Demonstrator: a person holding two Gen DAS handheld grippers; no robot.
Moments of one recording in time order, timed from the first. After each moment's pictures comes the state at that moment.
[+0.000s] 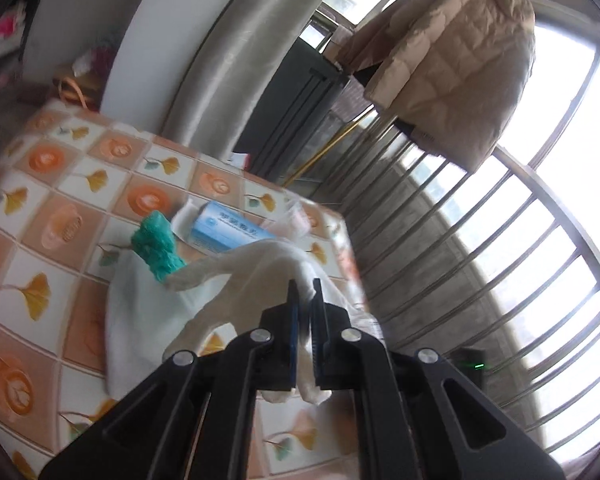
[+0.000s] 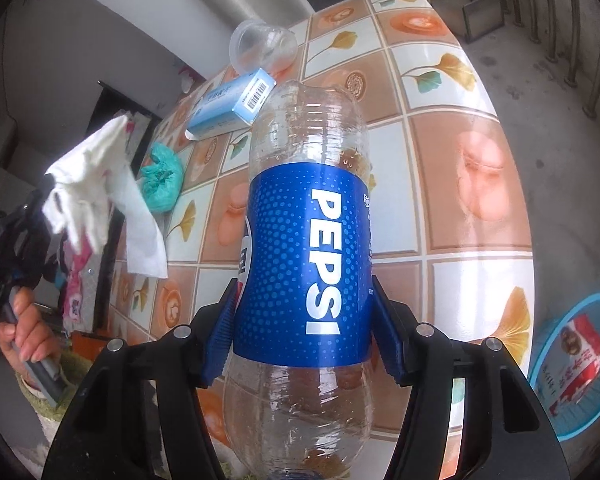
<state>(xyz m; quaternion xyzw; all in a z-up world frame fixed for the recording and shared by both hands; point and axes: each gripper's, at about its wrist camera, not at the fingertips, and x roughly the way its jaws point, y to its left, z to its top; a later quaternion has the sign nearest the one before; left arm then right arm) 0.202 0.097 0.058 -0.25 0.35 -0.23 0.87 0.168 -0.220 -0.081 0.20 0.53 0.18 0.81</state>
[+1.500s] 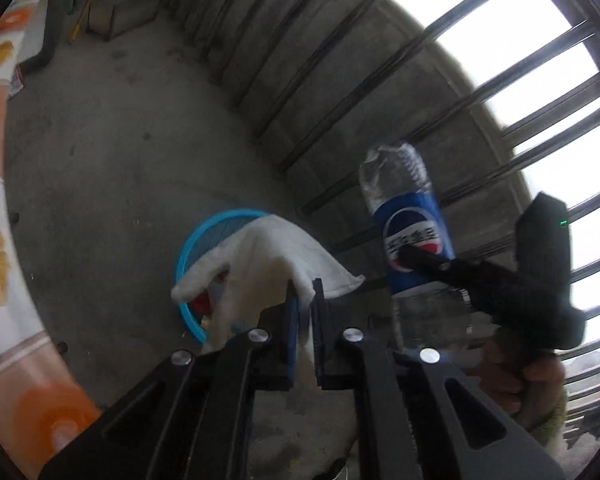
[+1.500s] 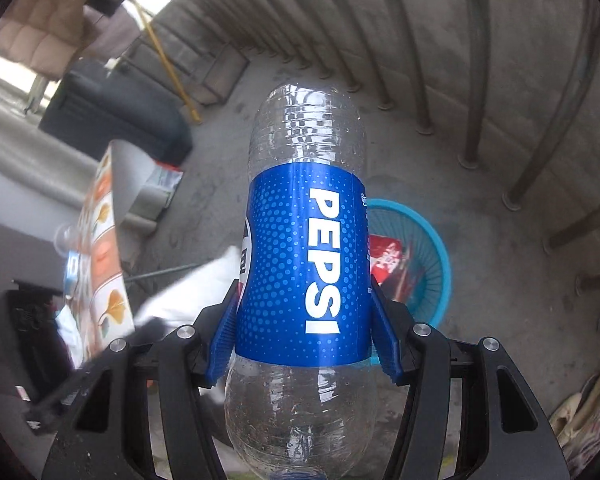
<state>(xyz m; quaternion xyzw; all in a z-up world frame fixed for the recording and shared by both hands) 0.087 -0.374 -0.109 0.00 0.59 -0.45 0.67 -0.046 -0.539 -0.130 0.38 0.46 -0.14 0.79</state>
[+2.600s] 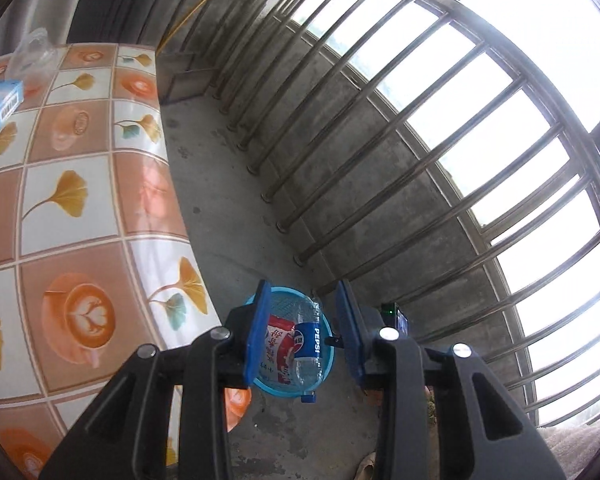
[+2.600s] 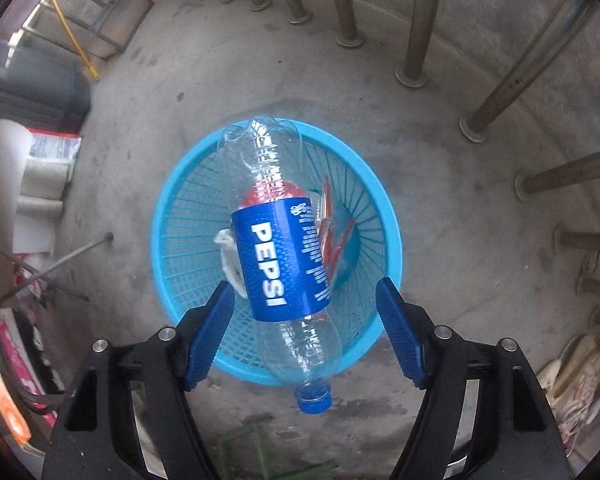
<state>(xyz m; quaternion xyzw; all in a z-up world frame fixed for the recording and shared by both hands) 0.120 -0.196 -0.010 -0.12 0.47 -0.42 0.77 -0.032 -0.566 -0.275 0.36 0.58 -0.22 0.69</state>
